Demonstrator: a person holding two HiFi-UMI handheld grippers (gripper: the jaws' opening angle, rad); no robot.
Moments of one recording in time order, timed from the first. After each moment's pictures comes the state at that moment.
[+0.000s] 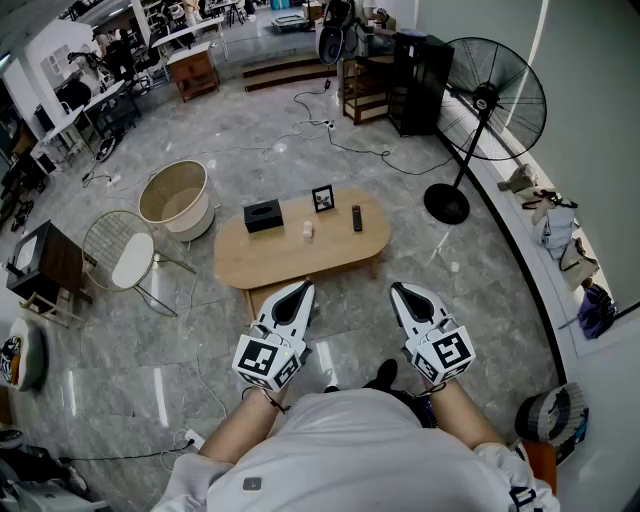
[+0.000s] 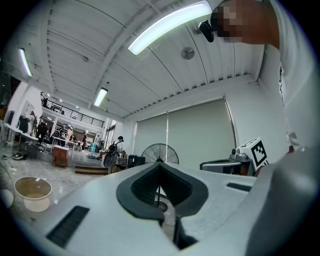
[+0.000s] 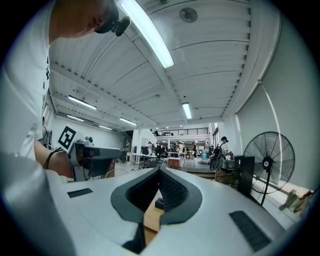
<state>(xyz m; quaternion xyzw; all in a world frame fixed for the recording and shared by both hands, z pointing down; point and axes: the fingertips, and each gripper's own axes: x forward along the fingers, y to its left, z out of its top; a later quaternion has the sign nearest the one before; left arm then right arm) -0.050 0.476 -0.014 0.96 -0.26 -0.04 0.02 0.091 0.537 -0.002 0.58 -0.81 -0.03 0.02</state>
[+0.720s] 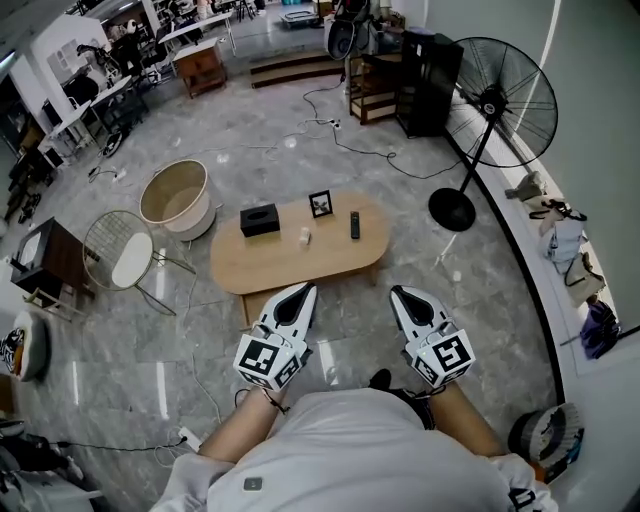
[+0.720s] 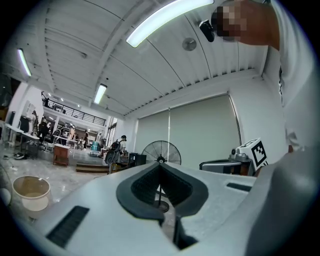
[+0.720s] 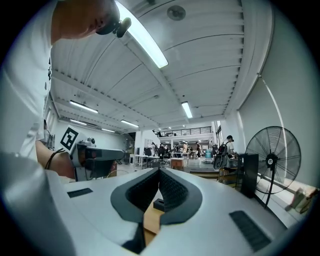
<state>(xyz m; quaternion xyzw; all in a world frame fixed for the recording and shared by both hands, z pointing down) 0.038 0.440 -0.008 0.96 -0.27 -0.03 0.02 0.176 0.496 0.006 0.56 -0.83 -0.02 0.01</state>
